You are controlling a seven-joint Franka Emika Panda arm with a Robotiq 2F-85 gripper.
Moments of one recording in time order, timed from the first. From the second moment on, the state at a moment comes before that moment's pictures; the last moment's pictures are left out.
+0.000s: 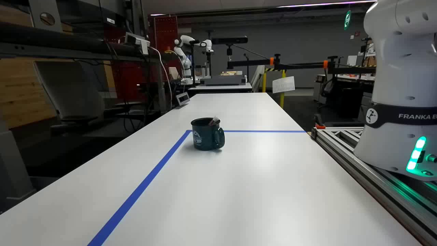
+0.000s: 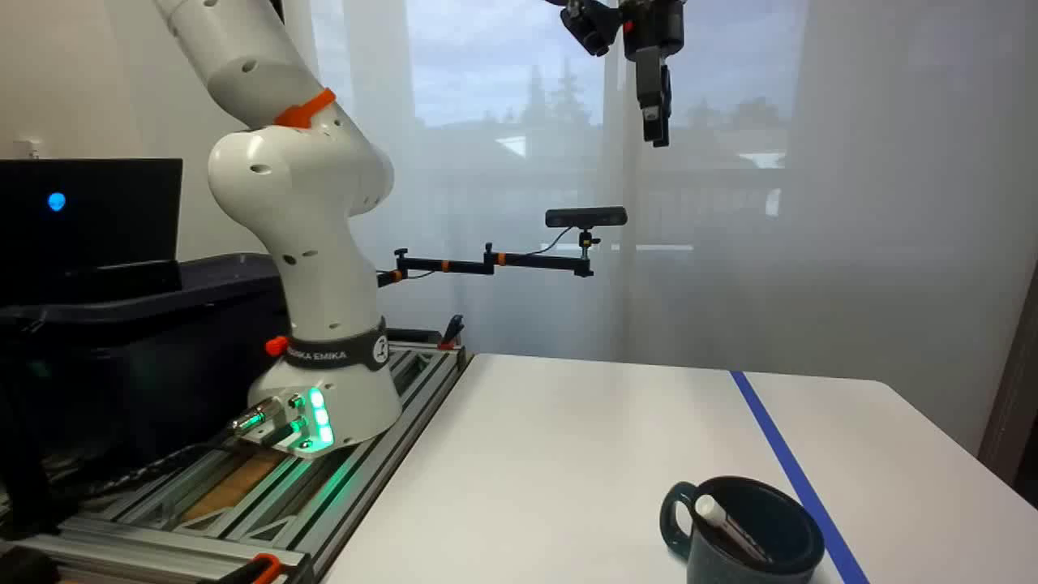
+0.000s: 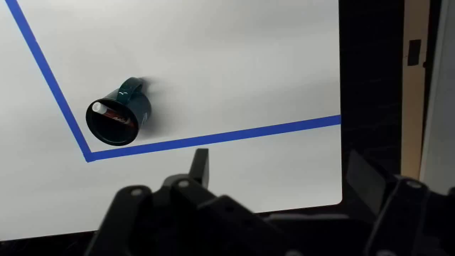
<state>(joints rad) 0.01 -0.49 0.33 -2.29 0.02 1.91 0.51</state>
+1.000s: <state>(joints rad) 0.00 -0.42 0.09 -2.35 0.13 1.84 0.40</state>
